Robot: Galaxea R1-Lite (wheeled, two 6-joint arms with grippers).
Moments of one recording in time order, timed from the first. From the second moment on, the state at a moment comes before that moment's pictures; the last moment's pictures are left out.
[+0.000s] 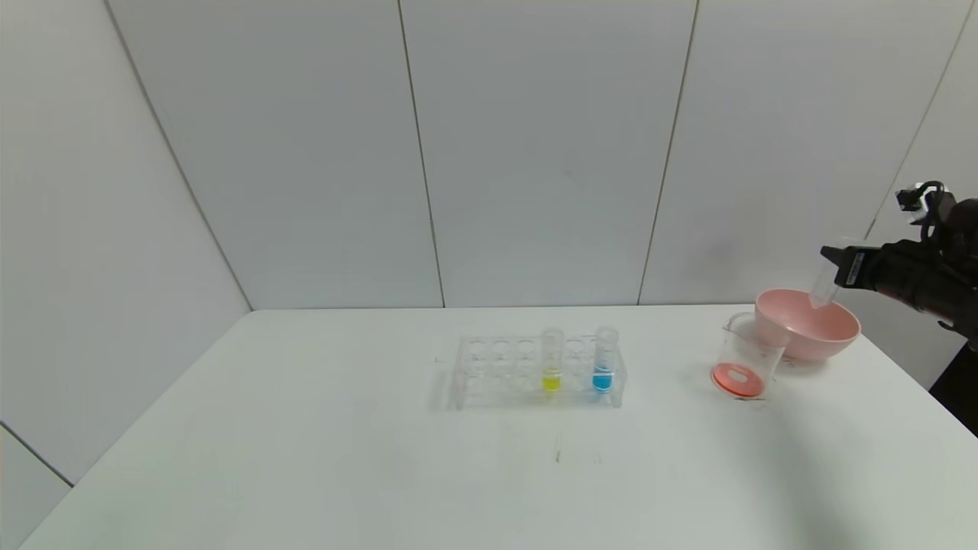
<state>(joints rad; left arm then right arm) 0.00 0.00 0.00 0.00 0.00 0.00 -0.26 2.01 -1.16 -0.72 0.22 0.02</state>
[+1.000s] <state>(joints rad) 0.00 0.00 0.00 0.00 0.00 0.00 -0.25 2.20 -1.29 -0.77 0.16 0.02</state>
